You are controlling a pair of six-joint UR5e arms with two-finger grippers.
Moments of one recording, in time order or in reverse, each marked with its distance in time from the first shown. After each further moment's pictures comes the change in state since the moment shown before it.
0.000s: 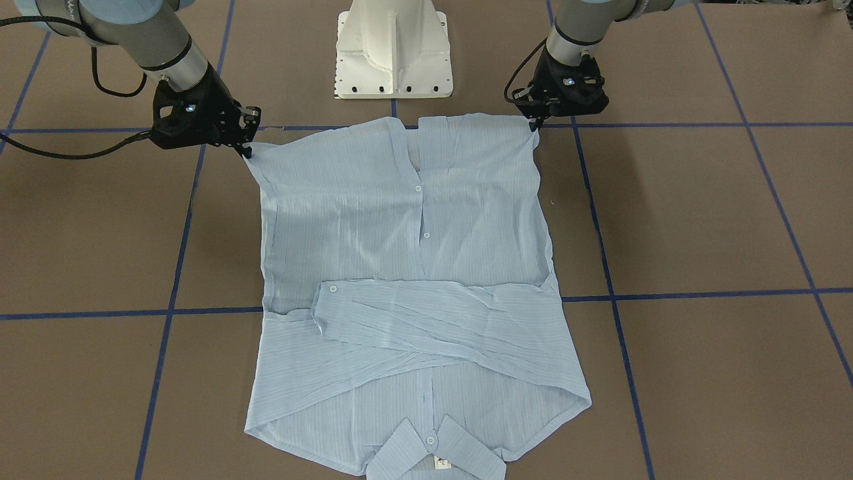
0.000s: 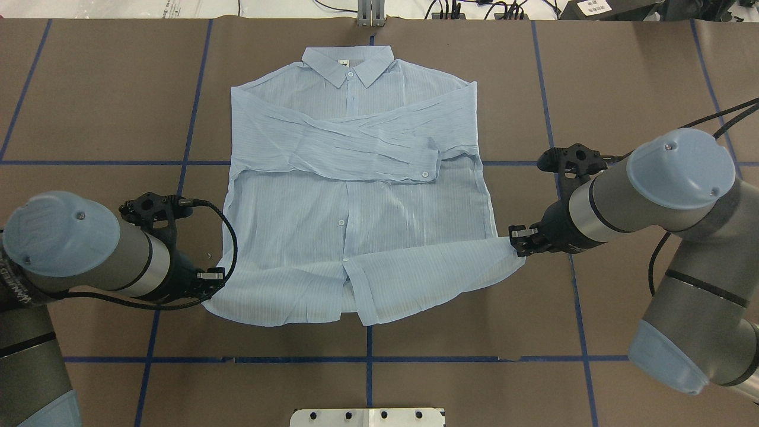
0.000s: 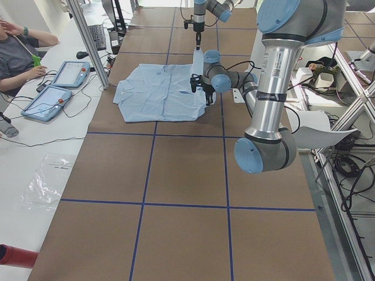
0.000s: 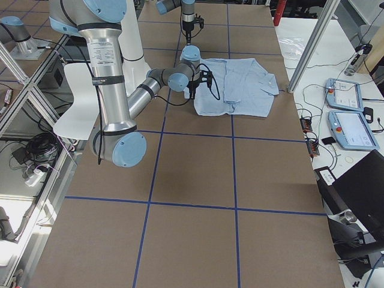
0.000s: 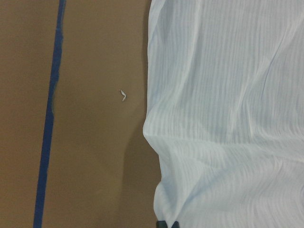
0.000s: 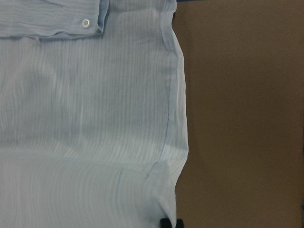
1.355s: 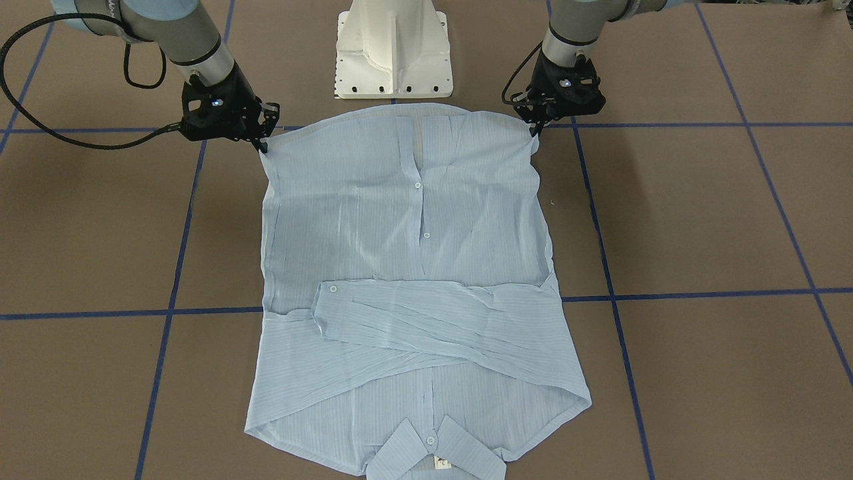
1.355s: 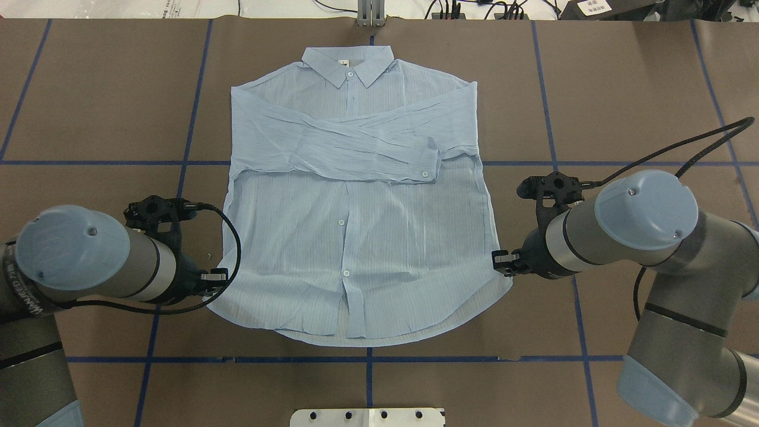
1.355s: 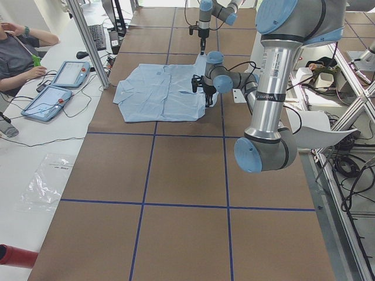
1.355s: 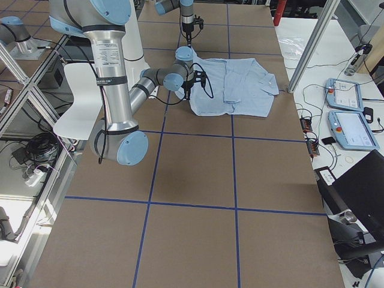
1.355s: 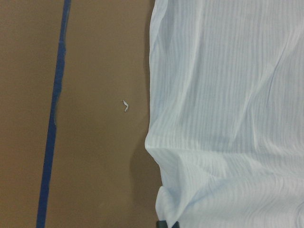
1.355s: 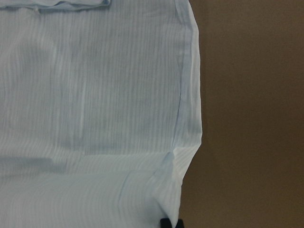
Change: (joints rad) left arm 0.031 -0.001 0.004 0.004 0.083 0.000; right arm -0.102 0.001 0.004 0.000 -0.101 0.039
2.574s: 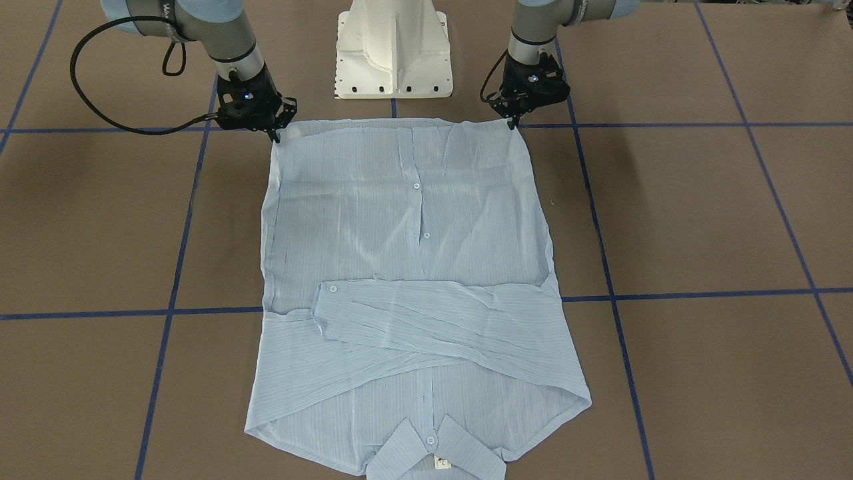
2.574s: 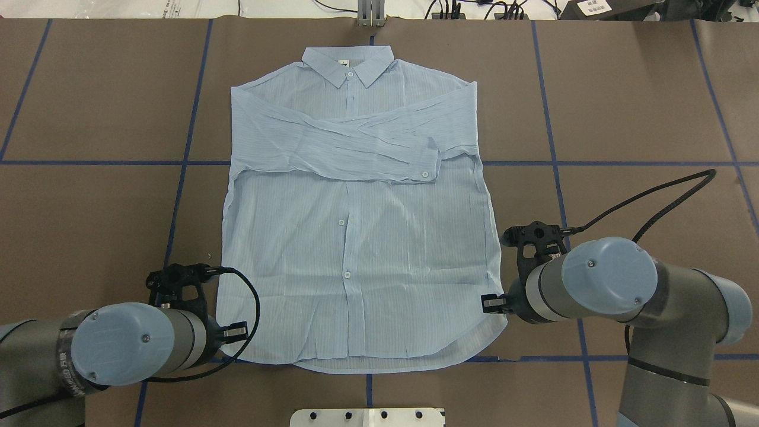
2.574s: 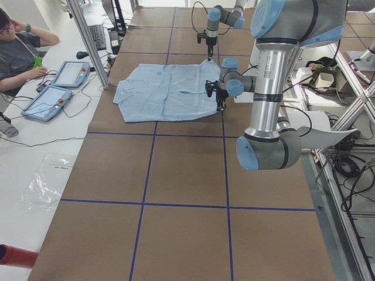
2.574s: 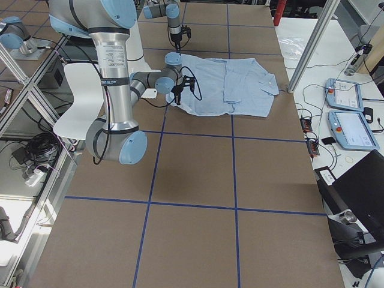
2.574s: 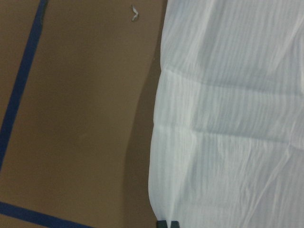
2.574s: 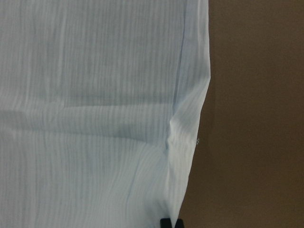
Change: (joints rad) left arm 0.227 0.023 0.007 -0.003 0.210 -0.218; right arm -0.155 -0.032 -0.004 -0.001 -0.133 0.065
